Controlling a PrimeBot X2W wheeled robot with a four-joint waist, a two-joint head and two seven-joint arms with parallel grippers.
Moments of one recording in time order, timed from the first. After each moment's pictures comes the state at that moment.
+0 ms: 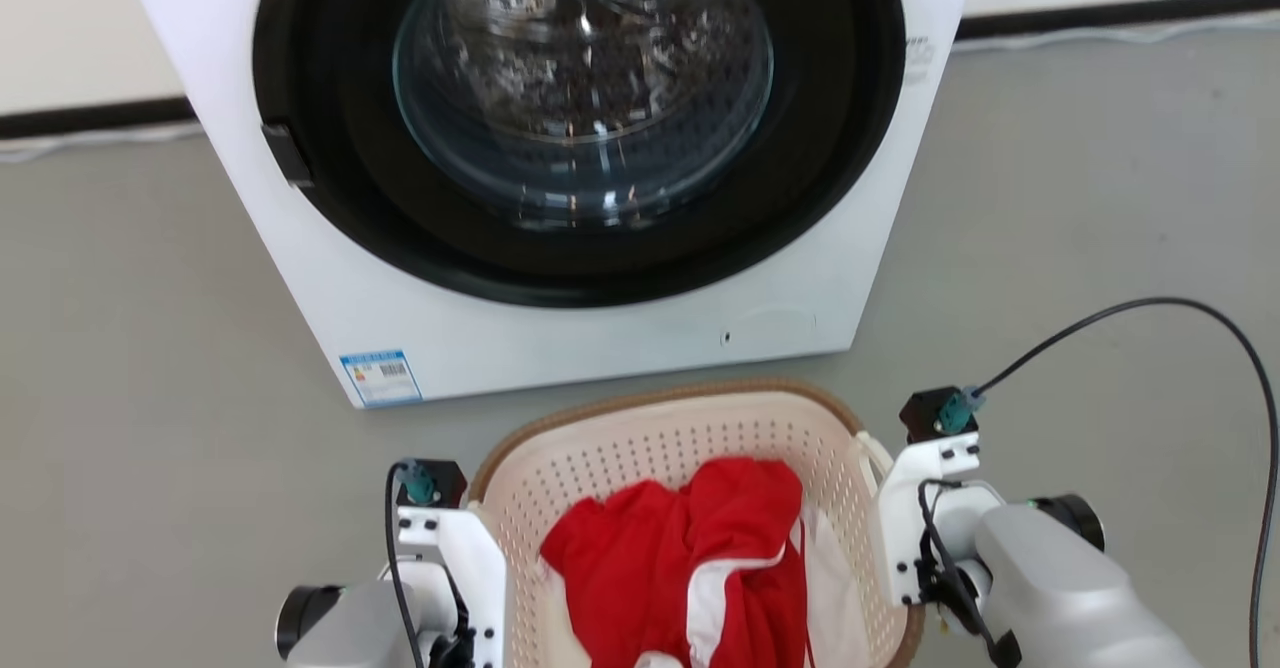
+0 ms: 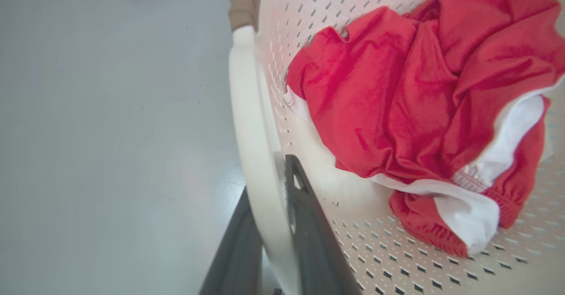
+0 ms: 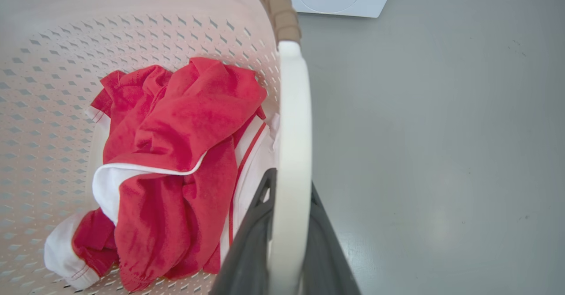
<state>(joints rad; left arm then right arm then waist) -0.63 0.04 -0.74 1.30 -0.76 -0.06 0.22 -0.70 -0.06 0.57 1.25 0.54 0.12 0.30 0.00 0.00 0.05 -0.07</state>
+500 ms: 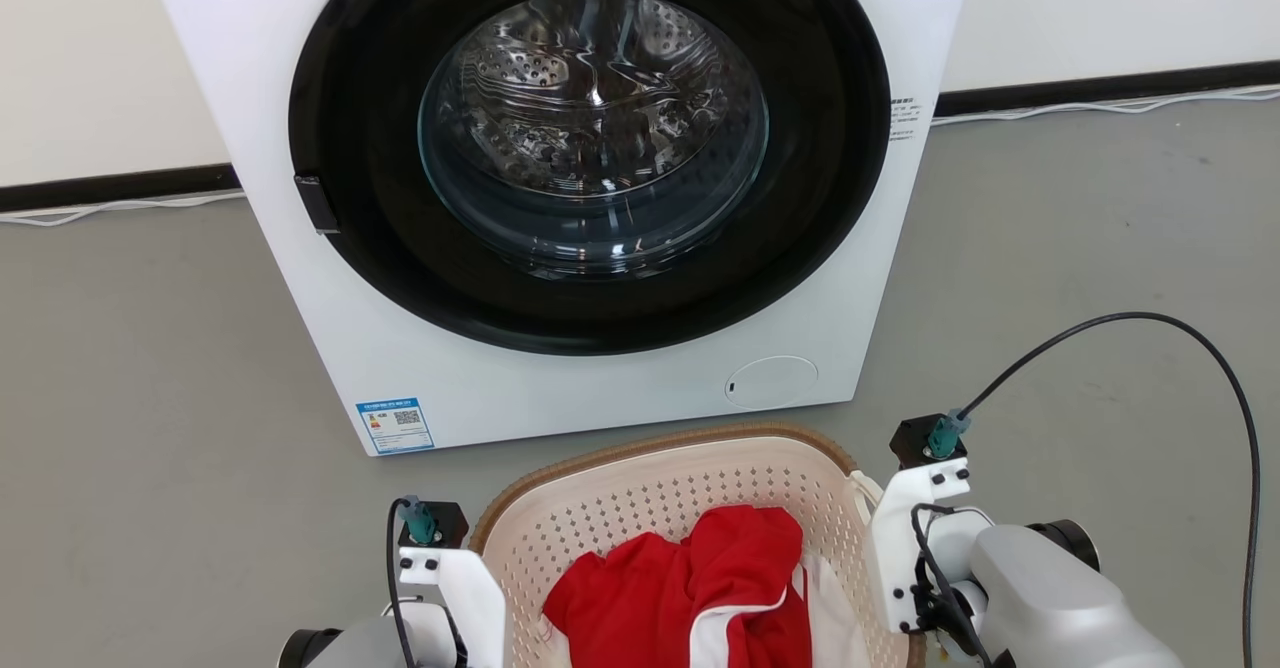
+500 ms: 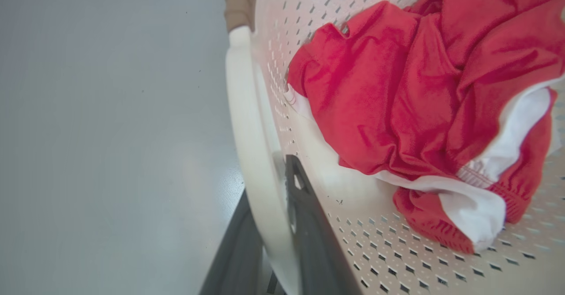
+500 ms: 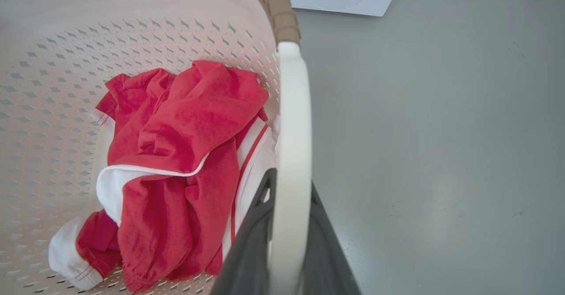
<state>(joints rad) -0.58 0.04 -0.76 1.30 -0.78 -0.08 0.27 -0.67 -0.06 0.64 1.25 0.59 0.12 0.36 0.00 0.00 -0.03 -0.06</state>
